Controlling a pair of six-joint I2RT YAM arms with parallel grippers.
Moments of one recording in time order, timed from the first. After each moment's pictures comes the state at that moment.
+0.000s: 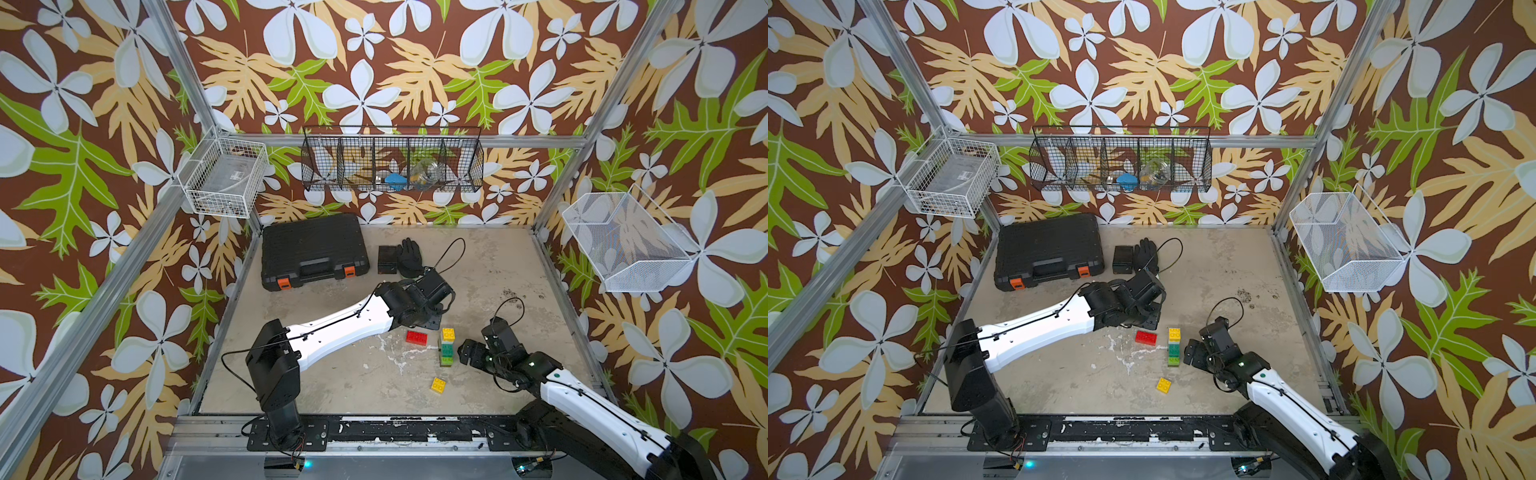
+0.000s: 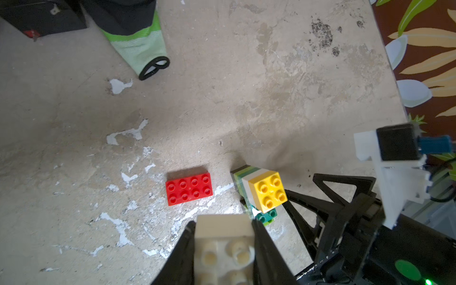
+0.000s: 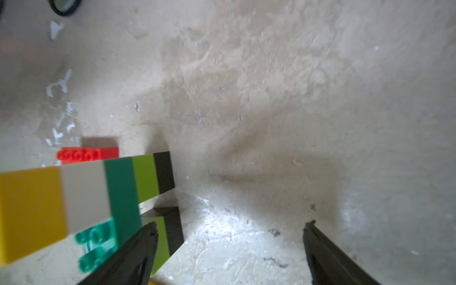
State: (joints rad) left arm -1.02 1.76 1.57 -0.81 -0.13 -0.67; right arm 0.51 0.81 0.41 -0.57 0.05 0.79
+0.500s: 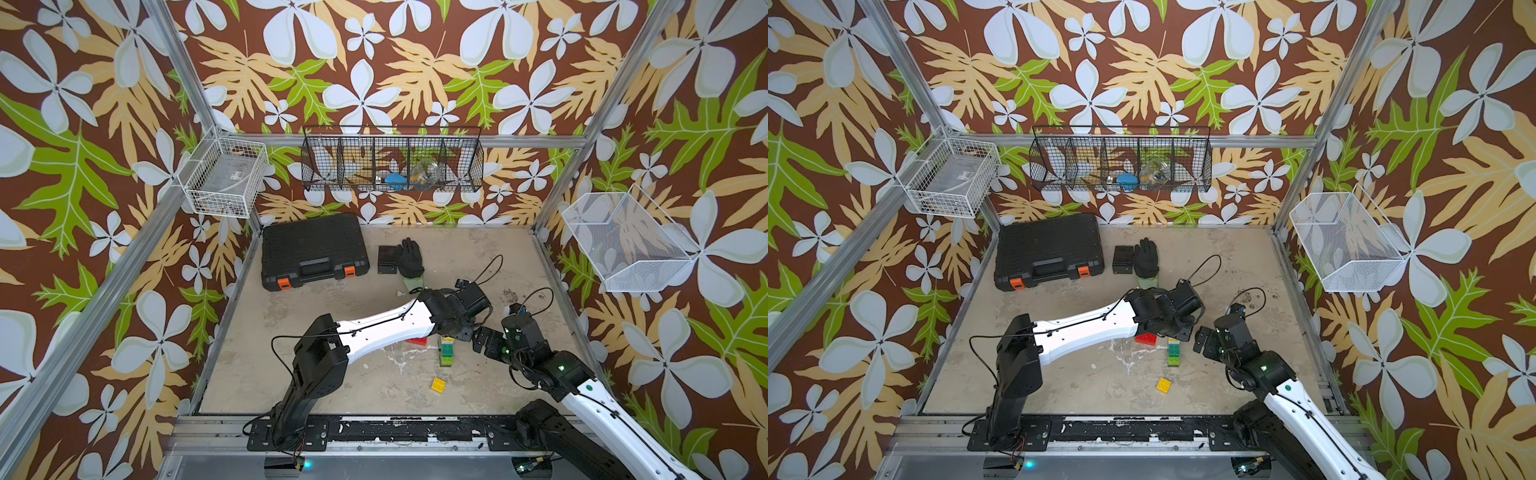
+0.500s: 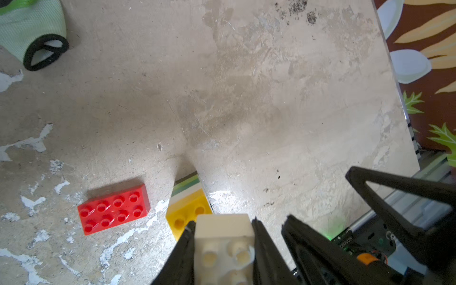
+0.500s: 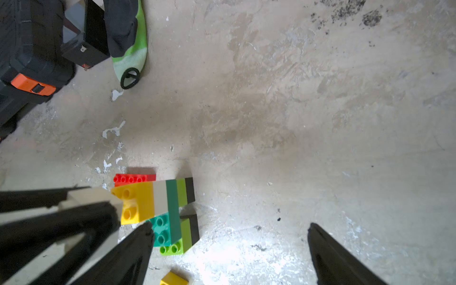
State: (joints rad) left arm -1.13 2.03 1.83 -0.86 -0.14 -0.73; right arm 0.46 0.67 0.56 -0.78 0.14 0.71
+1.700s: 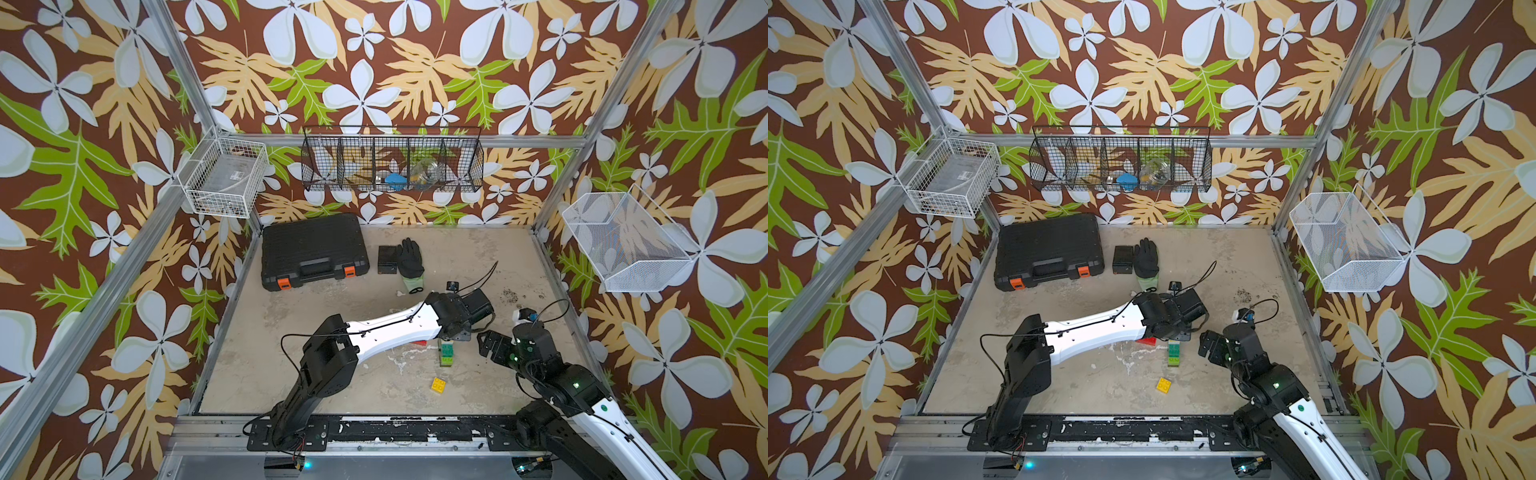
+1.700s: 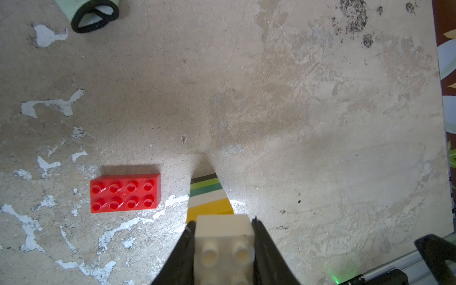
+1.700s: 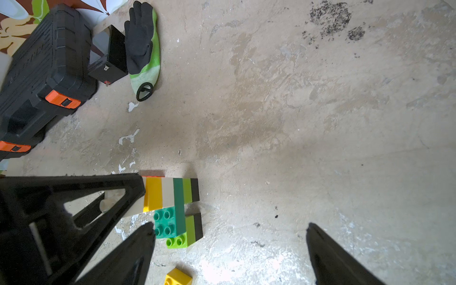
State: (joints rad) left arm -1.15 2.08 1.85 -0.92 -0.23 -0.95; right arm 0.46 0.55 0.56 -0.81 0.15 0.73
